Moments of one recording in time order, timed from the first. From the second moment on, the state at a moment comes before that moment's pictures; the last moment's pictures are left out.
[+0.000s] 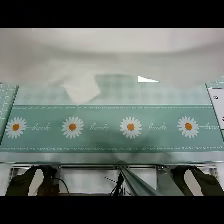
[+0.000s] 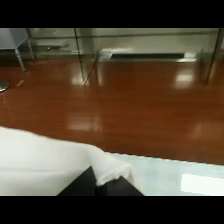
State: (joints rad) left arm 0.35 -0.60 1.65 0.80 -1.03 -1.27; right arm -0.32 -0.71 1.95 -1.02 1.46 1.50
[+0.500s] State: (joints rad) left arm 0.36 -0.45 1.52 1.22 -1.12 -1.39; right arm -0.32 -0.56 1.86 -1.16 1.63 1.57
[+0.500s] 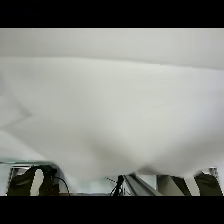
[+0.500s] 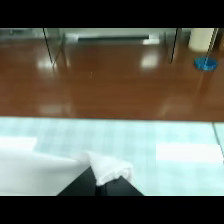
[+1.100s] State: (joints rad) left arm 0.21 -0.89 1.00 0.91 -0.81 -1.25; right arm -0.29 -0.87 1.19 -1.03 1.23 1.46
